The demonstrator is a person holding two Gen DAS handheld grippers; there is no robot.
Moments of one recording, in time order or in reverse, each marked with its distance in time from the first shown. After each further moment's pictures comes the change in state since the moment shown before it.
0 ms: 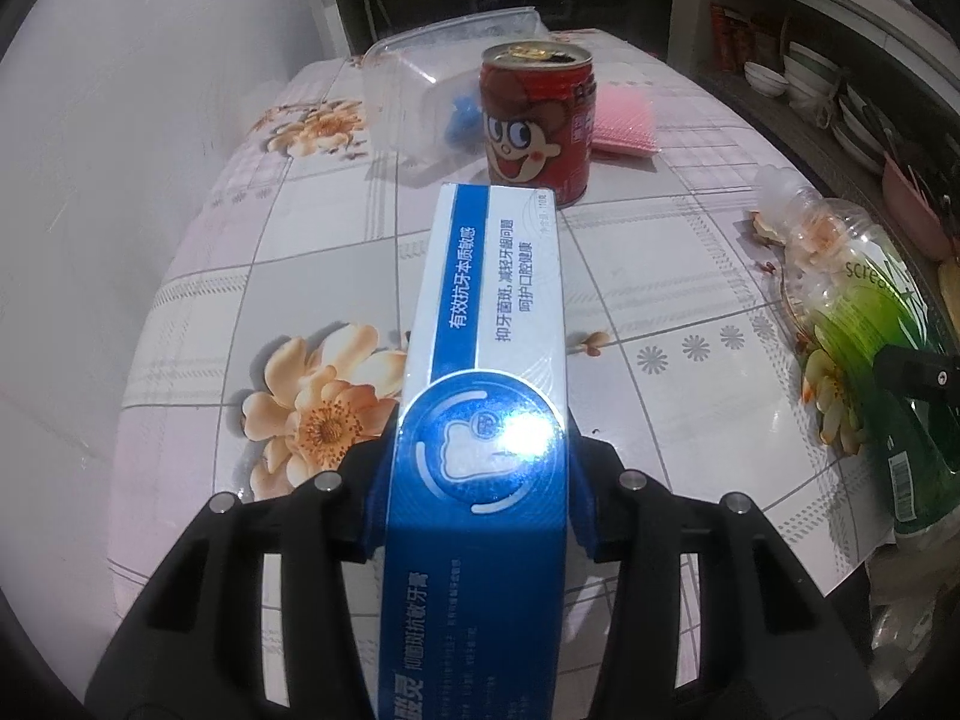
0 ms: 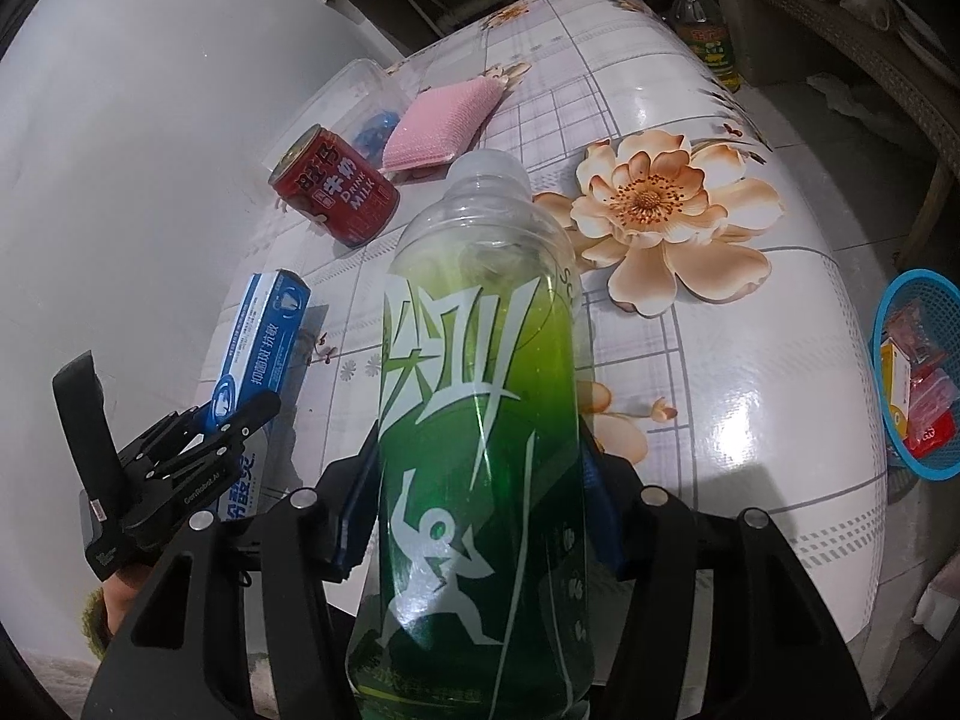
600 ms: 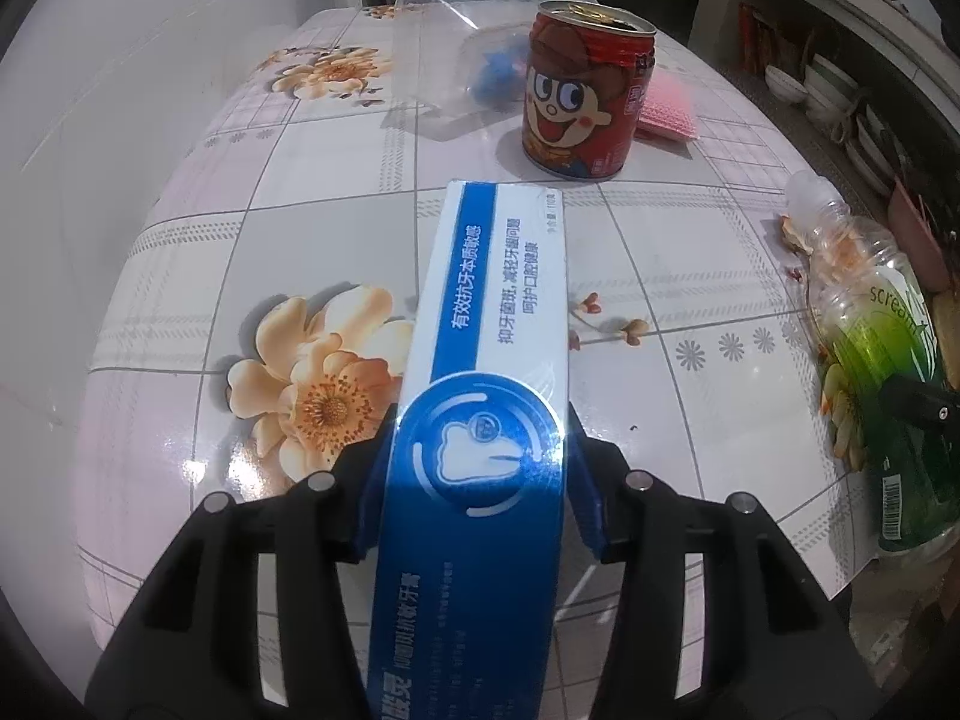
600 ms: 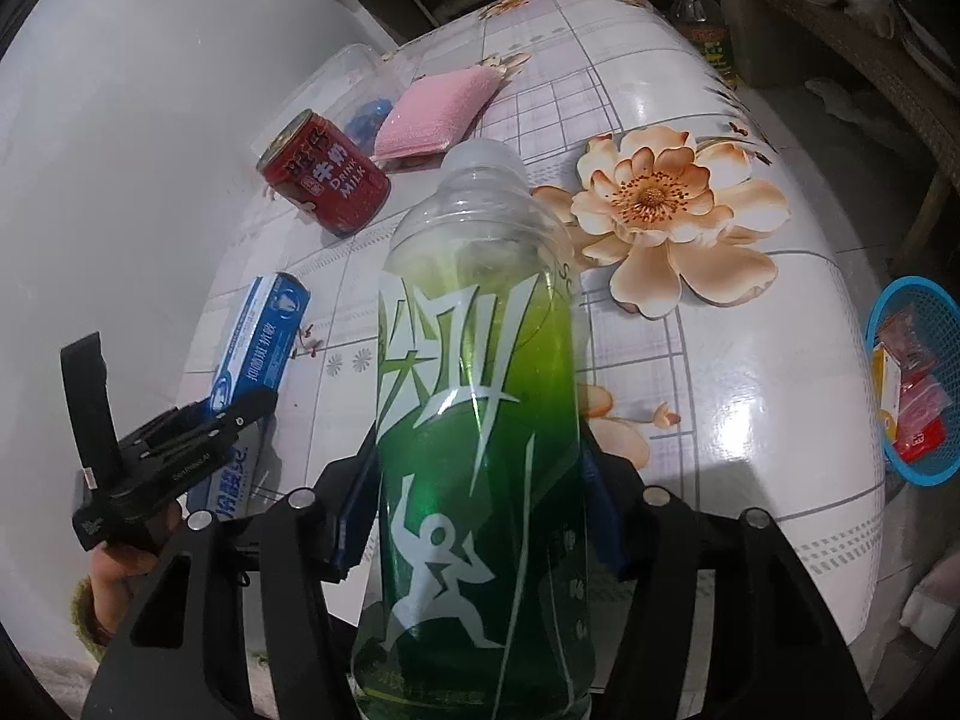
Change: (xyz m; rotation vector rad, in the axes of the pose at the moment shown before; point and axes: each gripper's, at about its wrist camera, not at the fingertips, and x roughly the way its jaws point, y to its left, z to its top) left arm 0.023 0.021 0.000 -0.094 0.088 -0.058; right arm 0.007 0.002 0.002 -0.017 0.017 -0.040
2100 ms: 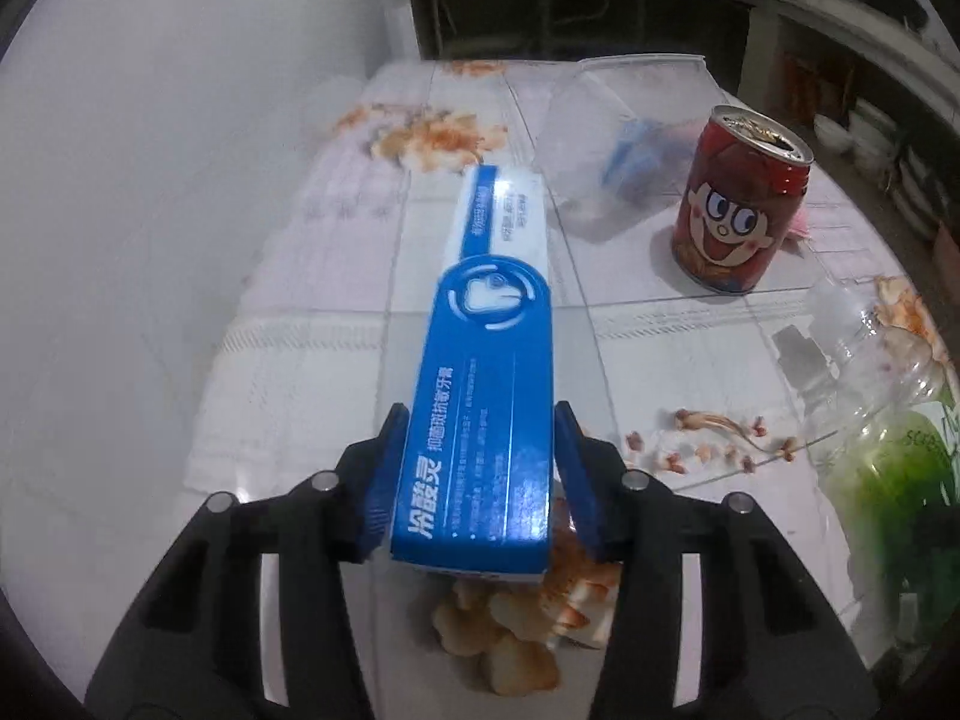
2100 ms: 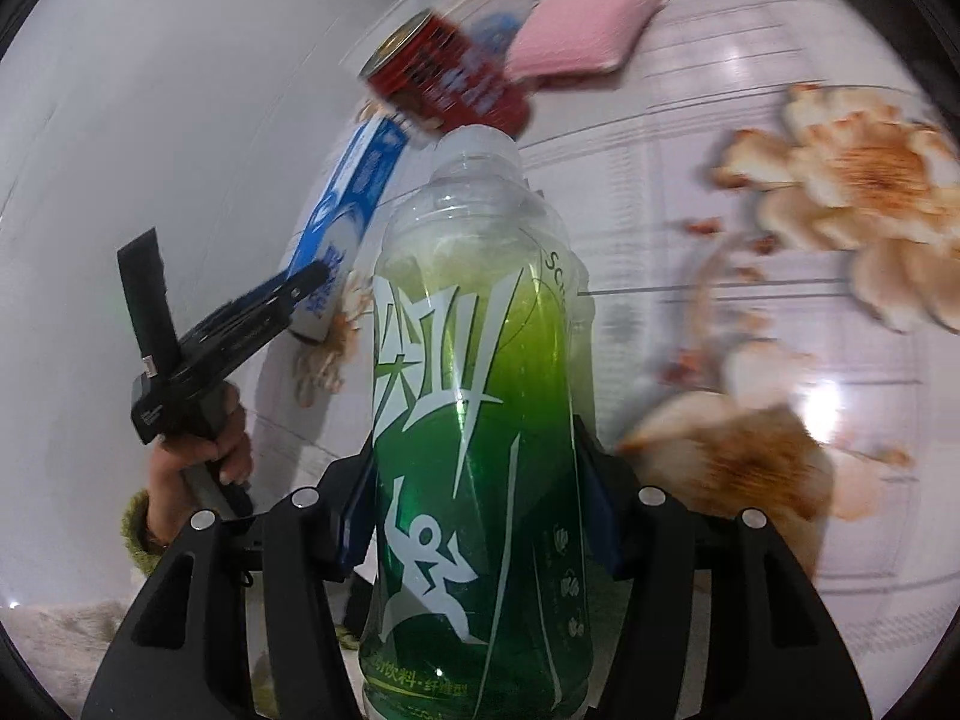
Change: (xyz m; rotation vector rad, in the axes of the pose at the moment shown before) left arm 0.002 0.069 0.035 -0.033 -0.126 0.085; right arm 0.039 0.044 0.005 -0.062 0.162 0.206
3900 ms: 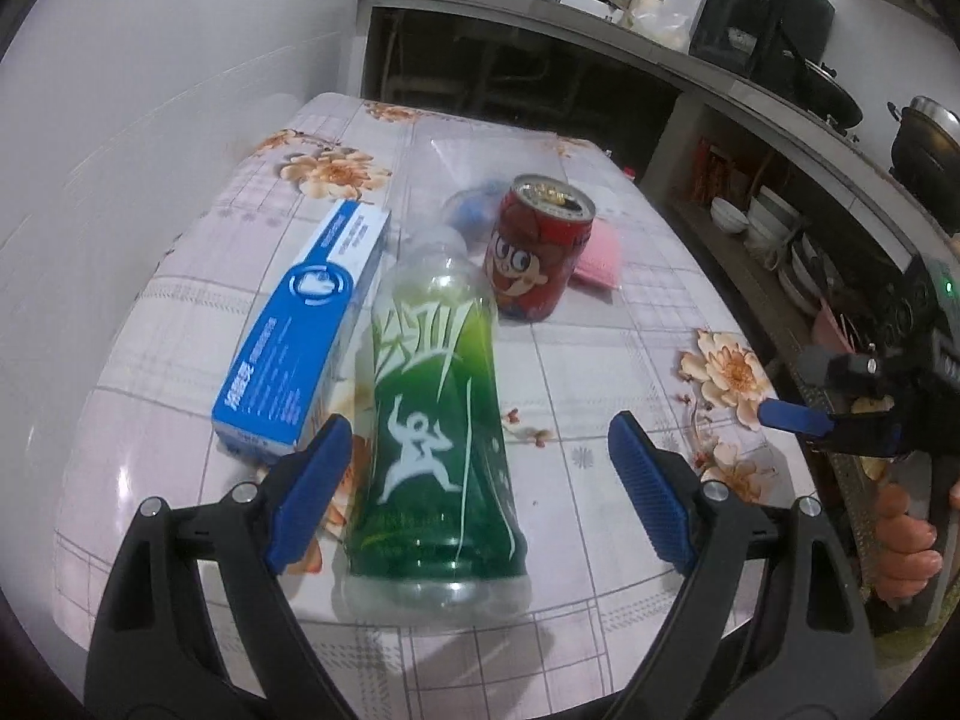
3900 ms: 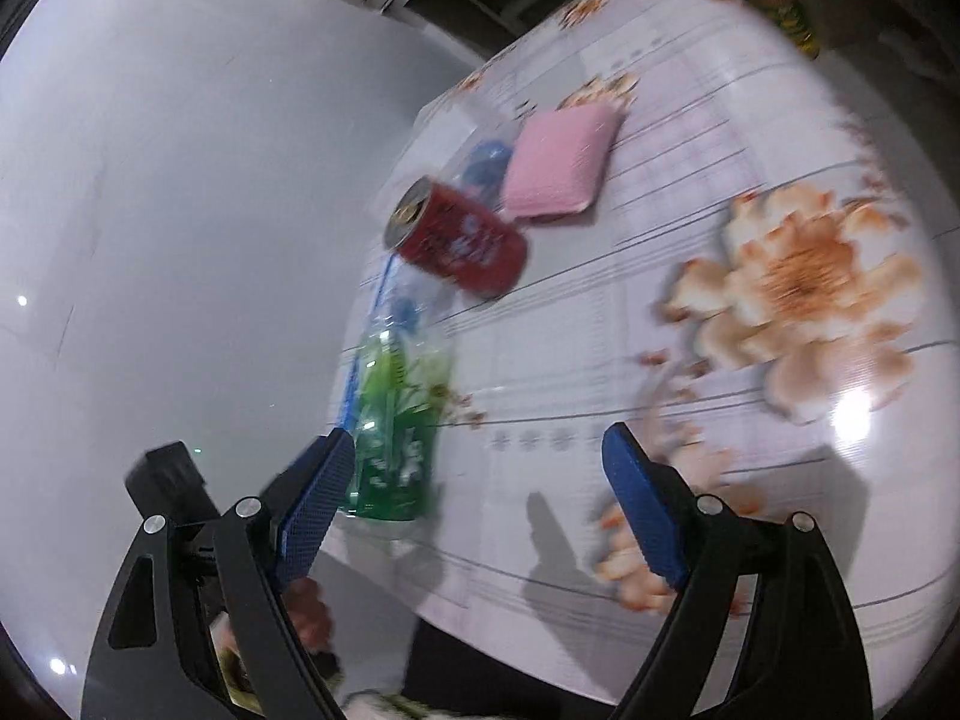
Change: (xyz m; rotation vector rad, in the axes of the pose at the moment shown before) left arm -0.079 -0.040 -0.030 -0.114 -0.118 -0.254; right arm -0.025 -0.003 0.040 0.121 -0.137 0.141
